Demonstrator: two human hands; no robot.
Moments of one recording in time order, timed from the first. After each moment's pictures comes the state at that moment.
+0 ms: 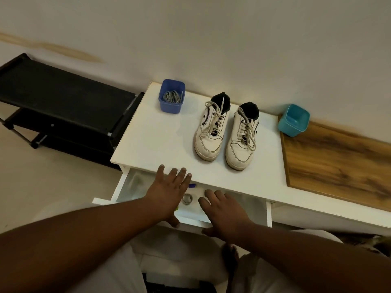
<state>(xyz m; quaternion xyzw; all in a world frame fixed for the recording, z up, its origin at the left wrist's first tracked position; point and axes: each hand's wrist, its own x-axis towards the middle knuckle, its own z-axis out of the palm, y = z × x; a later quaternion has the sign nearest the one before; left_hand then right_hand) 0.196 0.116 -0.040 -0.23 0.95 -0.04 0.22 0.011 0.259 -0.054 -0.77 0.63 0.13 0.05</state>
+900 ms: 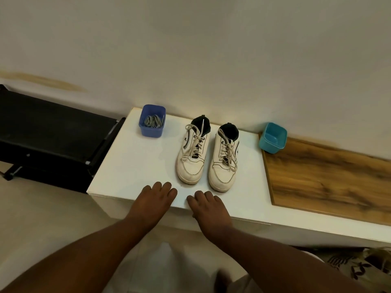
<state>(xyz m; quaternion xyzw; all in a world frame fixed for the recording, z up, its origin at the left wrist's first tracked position) 0.161 0.076 -0.072 -0.24 0.97 -0.09 0.00 -0.018 0.210 -0.062 -0.69 0.72 0.06 0.00</state>
